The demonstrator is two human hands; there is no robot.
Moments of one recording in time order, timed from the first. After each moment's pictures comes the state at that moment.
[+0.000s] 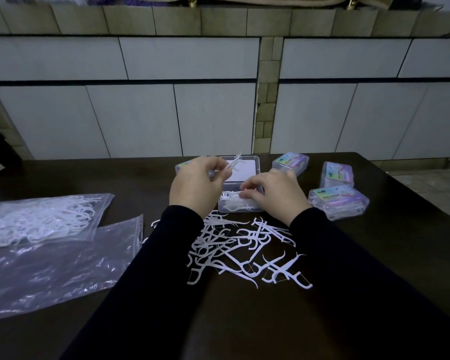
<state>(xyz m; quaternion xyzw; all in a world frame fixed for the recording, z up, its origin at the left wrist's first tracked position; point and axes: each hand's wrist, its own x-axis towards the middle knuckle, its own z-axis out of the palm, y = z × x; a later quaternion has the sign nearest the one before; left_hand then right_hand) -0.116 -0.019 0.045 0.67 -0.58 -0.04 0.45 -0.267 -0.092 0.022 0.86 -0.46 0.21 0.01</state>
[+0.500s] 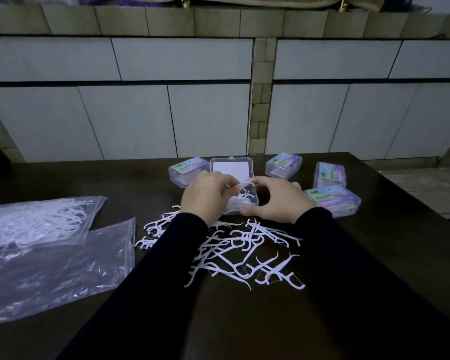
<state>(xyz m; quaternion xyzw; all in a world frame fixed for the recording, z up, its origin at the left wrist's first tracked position) -0.126 -0.044 0.020 0.66 -0.68 0.01 0.32 -0.289 -0.094 0.022 0.85 -0.51 0.13 -0.10</state>
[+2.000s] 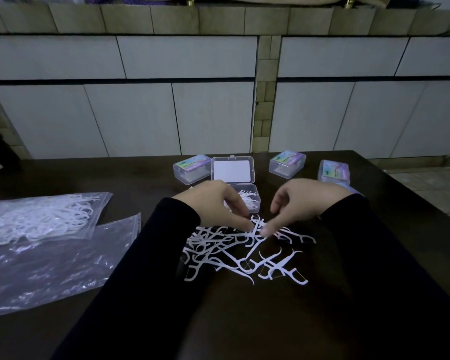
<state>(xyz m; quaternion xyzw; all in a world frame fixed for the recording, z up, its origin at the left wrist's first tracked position) -0.127 0.000 0.068 0.63 -0.73 -0.24 0.10 -0.303 -0.063 0.070 0.80 -0.55 -0.07 -0.23</state>
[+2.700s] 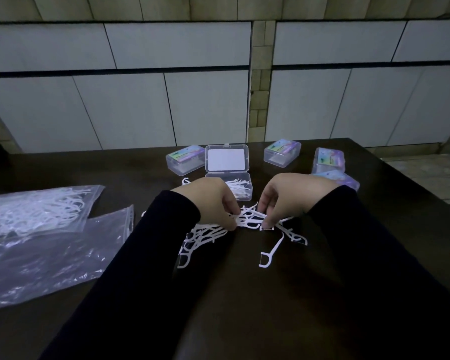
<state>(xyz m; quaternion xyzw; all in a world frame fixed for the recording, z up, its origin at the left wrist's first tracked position) -0.138 0.002 0.066 0.65 -0.73 -0.20 0.01 -0.296 -0.051 0.066 0.82 -0.53 -0.10 -0.21</state>
